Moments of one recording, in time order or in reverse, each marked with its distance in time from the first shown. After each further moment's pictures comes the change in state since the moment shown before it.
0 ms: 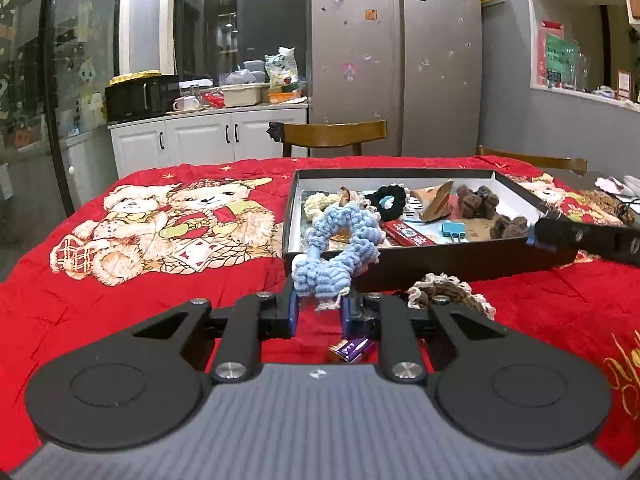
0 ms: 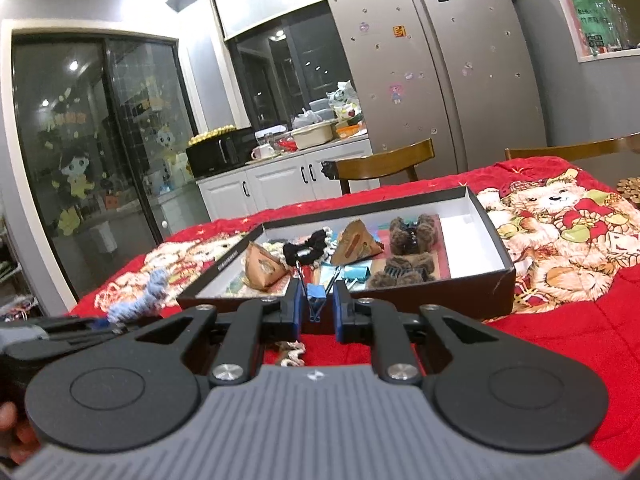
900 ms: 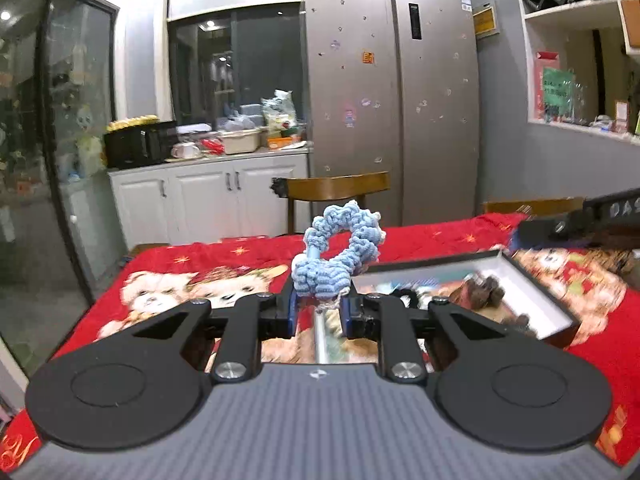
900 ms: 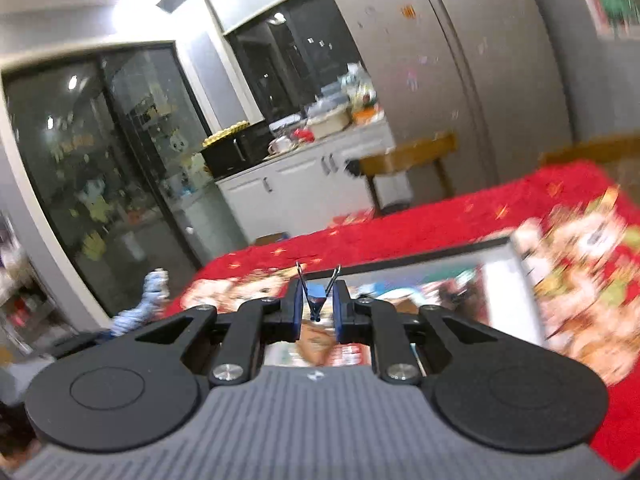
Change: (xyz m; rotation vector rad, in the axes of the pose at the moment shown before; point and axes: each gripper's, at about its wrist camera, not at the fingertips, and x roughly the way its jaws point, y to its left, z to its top) left arm -0.023 0.025 0.112 0.025 -0.096 -0.016; right arm 0.040 0.011 0.119 0.164 0.131 0.106
